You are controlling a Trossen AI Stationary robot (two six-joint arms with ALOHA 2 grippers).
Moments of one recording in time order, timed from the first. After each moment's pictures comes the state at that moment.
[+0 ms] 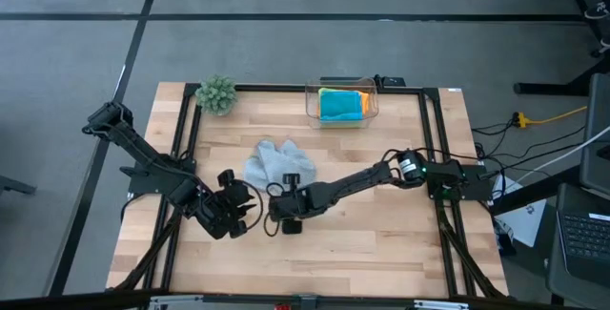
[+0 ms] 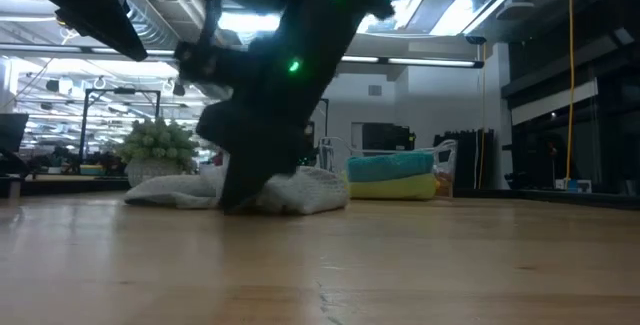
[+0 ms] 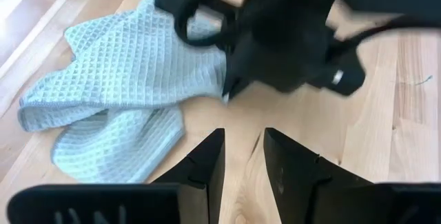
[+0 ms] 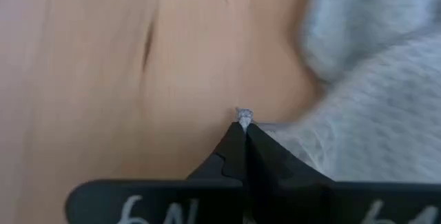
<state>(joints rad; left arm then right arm) -0.67 1.28 0.87 -0.67 -0.63 -0.88 0.25 2.38 1.85 -0.57 0.36 0.08</state>
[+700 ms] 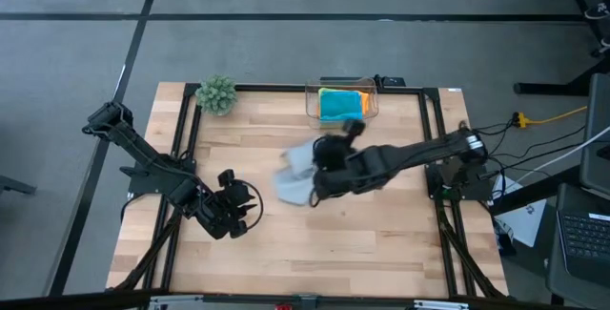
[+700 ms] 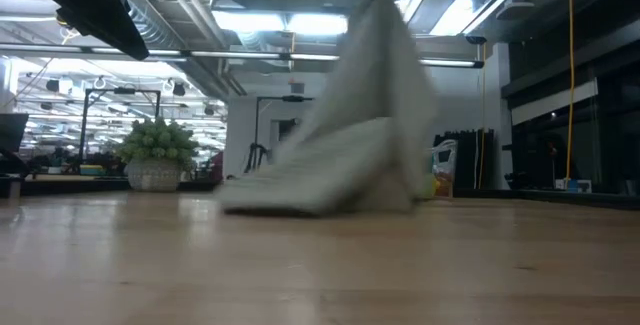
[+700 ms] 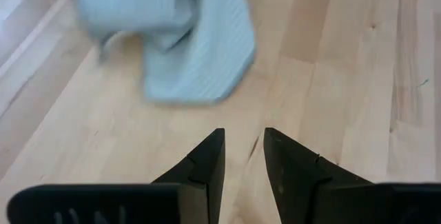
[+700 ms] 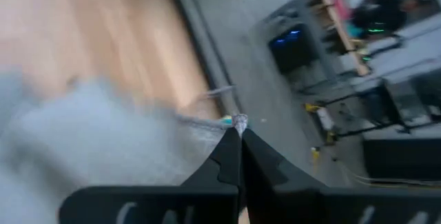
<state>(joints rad) -0.67 1.28 0.87 -0.66 -0.63 -0.88 0.29 1.85 1.86 -1.25 1.04 0.33</state>
